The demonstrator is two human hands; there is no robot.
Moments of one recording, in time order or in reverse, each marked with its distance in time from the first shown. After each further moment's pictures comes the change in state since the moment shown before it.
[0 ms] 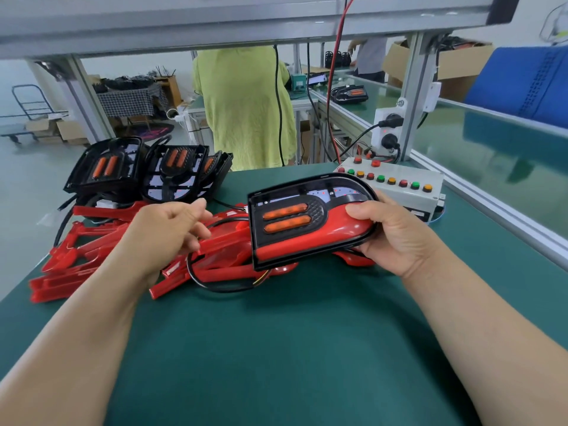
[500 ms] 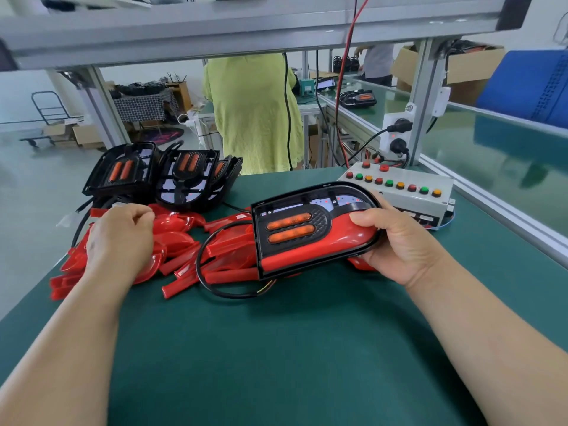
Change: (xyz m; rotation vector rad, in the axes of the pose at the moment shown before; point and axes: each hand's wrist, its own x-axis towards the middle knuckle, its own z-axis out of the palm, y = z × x) left_hand 0.024 -0.037 -0.049 0.550 0.463 -0.024; right_hand -0.001 0.007 0.005 0.030 -0.010 0.003
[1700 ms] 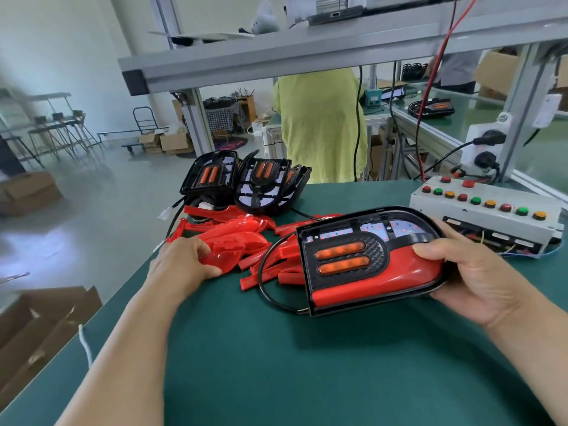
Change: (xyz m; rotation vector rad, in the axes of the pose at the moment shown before) left_hand -0.025 -0.042 -0.041 0.279 -0.302 -0.148; right_hand -0.007 0.013 0.018 -0.153 -0.049 0.089
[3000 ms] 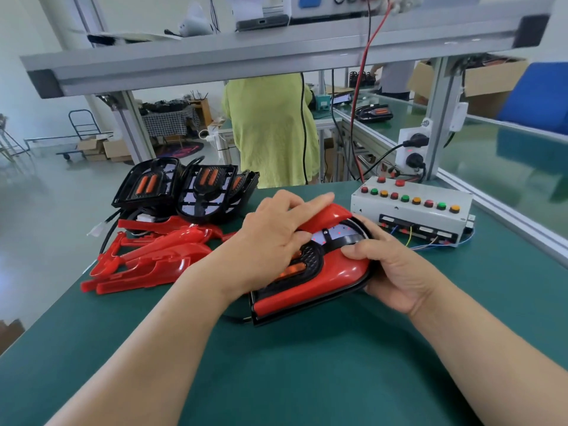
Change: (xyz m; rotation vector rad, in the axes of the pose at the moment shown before) left_hand -0.072 0.172 0.018 -0.099 -0.177 1.010; right_hand 0.000 -0.002 0.005 0.034 0.029 0.033
